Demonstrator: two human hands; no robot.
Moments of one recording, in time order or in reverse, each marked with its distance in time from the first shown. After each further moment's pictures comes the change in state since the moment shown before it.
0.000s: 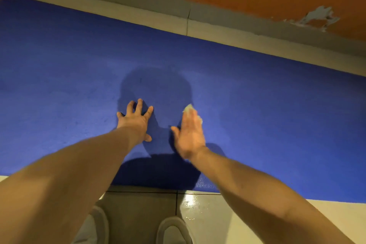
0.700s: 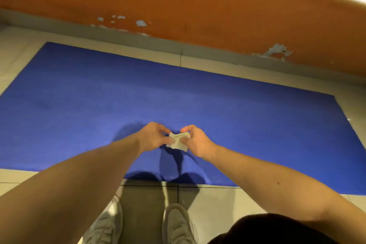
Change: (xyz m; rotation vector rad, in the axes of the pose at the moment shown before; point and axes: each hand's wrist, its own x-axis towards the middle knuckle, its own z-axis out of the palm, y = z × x) left_hand -0.139 0.013 -0.038 -0.923 0.105 0.341; right_hand -0.095 -0.053 -0.115 0.364 -0.177 0.130
